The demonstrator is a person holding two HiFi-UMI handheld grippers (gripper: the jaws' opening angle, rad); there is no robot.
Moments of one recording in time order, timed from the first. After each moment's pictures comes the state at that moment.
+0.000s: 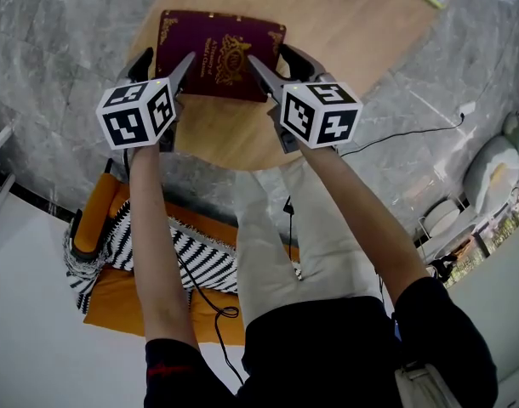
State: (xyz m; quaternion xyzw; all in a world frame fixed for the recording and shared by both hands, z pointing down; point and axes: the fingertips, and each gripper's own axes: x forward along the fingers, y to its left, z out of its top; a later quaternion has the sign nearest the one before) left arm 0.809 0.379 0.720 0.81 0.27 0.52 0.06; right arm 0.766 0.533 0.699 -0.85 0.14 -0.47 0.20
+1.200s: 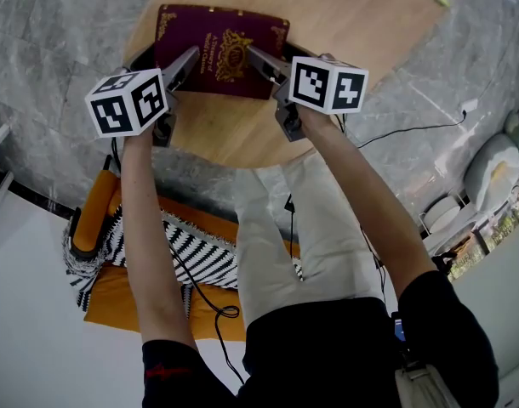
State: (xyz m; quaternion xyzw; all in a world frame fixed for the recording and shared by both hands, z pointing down) left arm 0.808 0.388 0.735 0.78 0.30 0.54 0.12; right arm 0.764 0.530 0.741 -0.78 0.14 -0.53 0.30
